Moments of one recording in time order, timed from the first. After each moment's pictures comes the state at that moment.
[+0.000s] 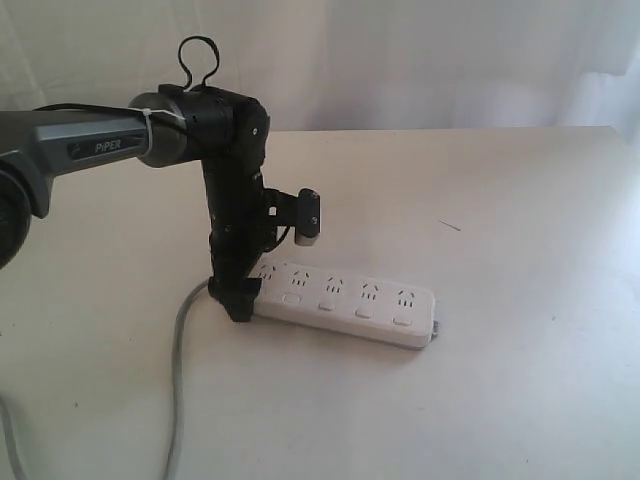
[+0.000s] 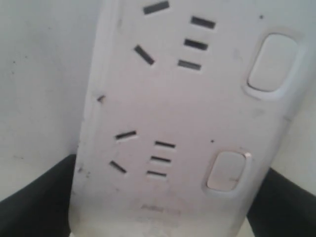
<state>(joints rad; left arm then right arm) -0.44 2.30 -1.88 -0.01 1.21 1.06 -0.06 0.01 0.00 -0.17 0.36 0.11</state>
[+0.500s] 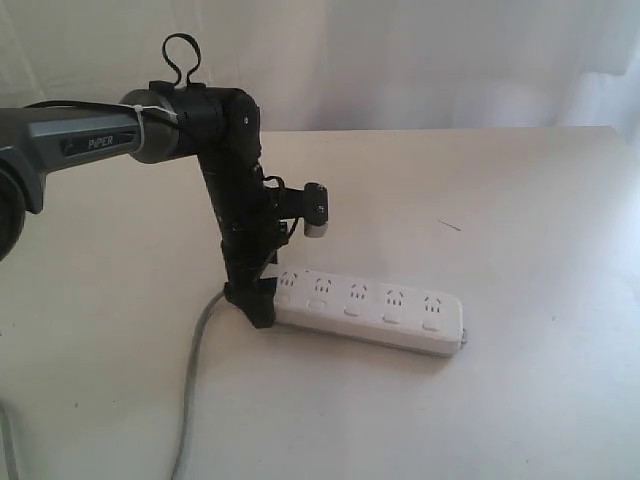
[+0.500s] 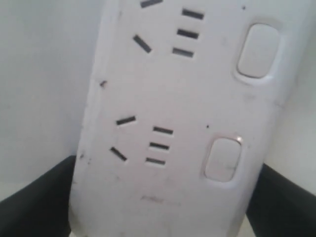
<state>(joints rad) -0.43 2.30 -1.88 -0.22 1.22 1.13 -0.06 0.01 0.00 -0.17 0.36 0.11</state>
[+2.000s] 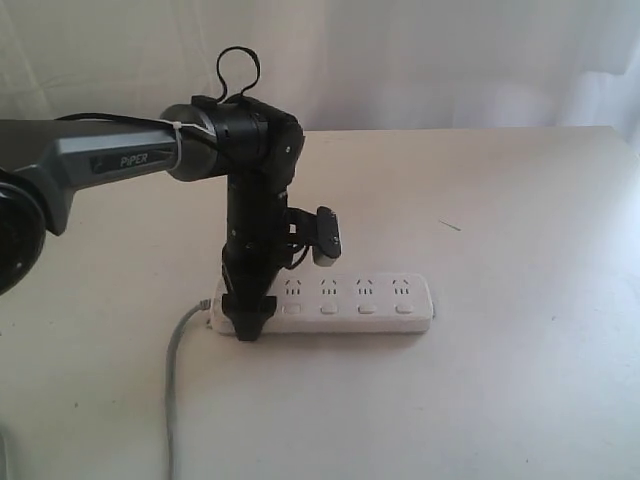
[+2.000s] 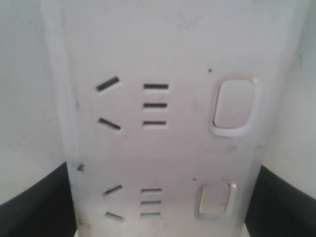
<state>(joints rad) -0.53 2.27 -1.86 0.06 1.28 0.89 -0.06 0.01 0.00 -0.17 0.36 0.11</state>
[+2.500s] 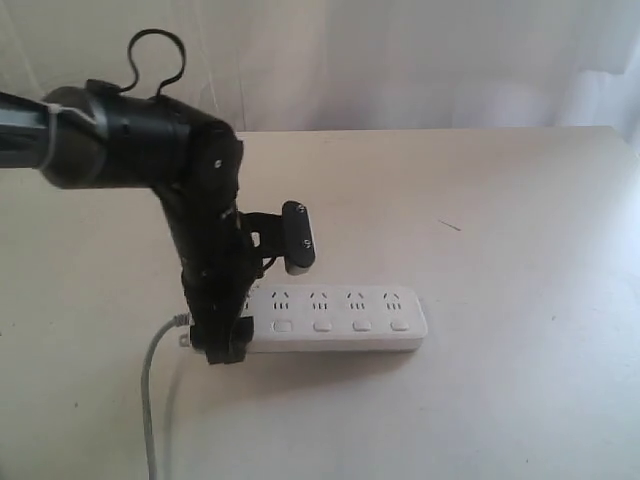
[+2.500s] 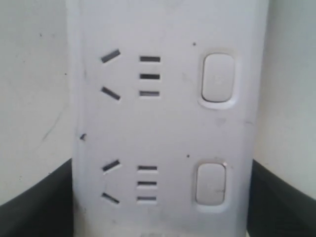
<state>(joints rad) -0.56 1.90 -1.34 0.01 0.94 0.78 -0.06 0.01 0.00 -0.17 0.36 0.11</state>
